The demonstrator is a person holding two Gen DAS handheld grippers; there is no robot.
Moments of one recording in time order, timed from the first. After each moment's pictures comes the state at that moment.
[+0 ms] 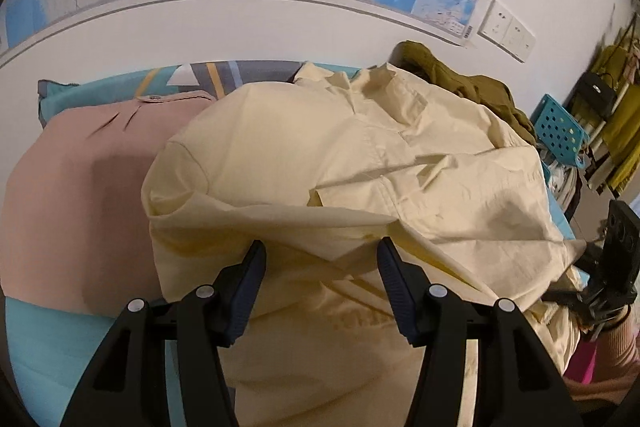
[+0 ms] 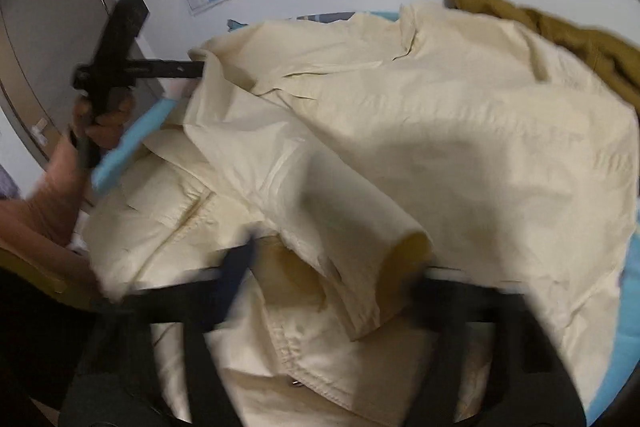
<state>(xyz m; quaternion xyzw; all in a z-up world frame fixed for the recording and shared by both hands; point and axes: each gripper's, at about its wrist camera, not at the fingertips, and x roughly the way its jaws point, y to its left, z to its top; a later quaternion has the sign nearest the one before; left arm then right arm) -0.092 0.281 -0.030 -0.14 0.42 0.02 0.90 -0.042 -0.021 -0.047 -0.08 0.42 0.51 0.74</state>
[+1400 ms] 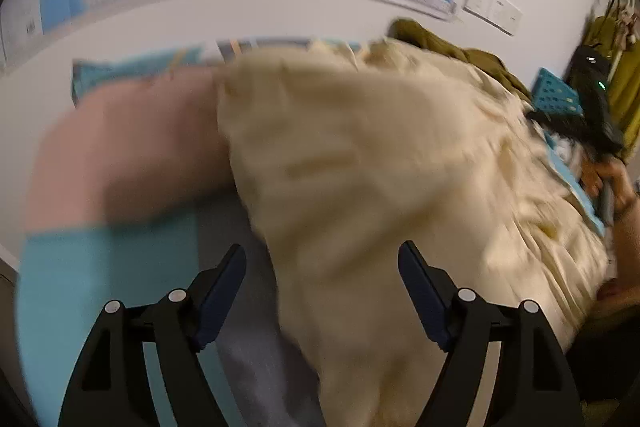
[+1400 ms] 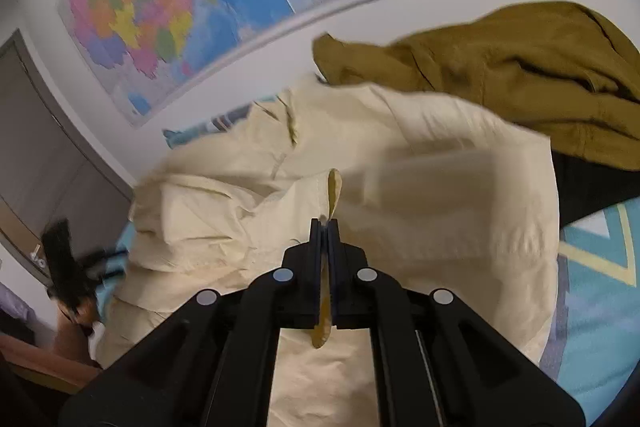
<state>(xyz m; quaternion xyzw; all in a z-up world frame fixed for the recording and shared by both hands) -0.191 0.265 -0.055 -0.11 0.42 0.01 0.90 0.060 -0.080 -0.019 0.06 0.42 0.42 0.80</state>
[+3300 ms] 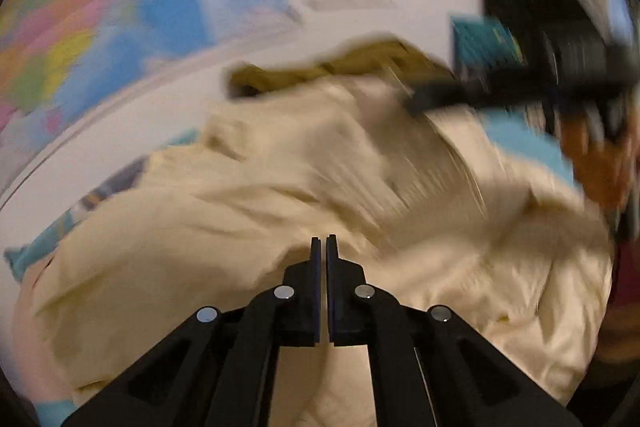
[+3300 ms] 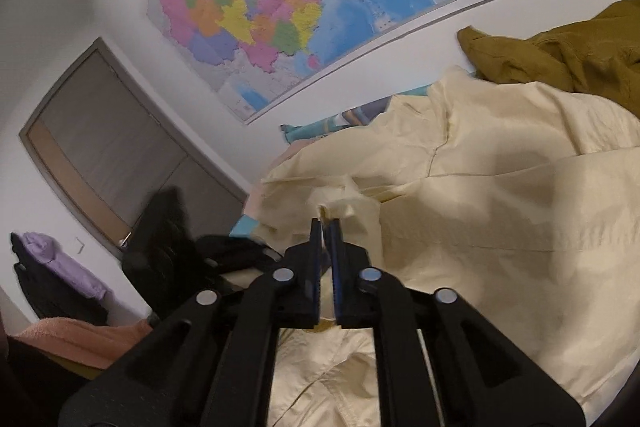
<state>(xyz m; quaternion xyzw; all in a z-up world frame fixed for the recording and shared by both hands) -0.074 0.115 -0.012 0.07 0.35 -0.06 0.93 0.013 -0.034 0.009 0.14 0.40 0.56 0.71</state>
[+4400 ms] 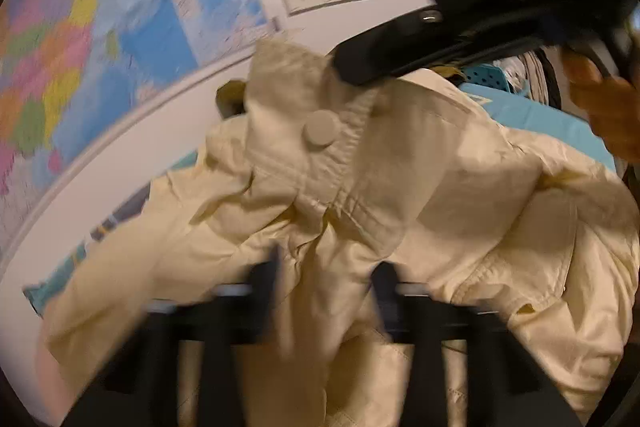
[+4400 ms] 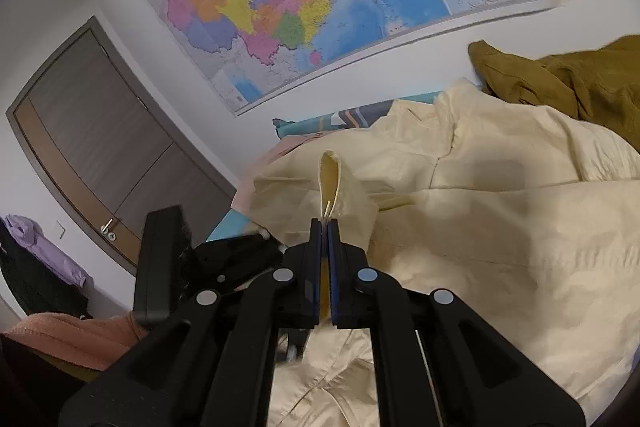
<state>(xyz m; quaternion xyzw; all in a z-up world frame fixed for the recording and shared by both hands) -0.068 0.092 -0.036 0.15 0.35 -0.07 0.92 -0.003 -0.016 0.028 0.09 0.40 0.56 0.72</state>
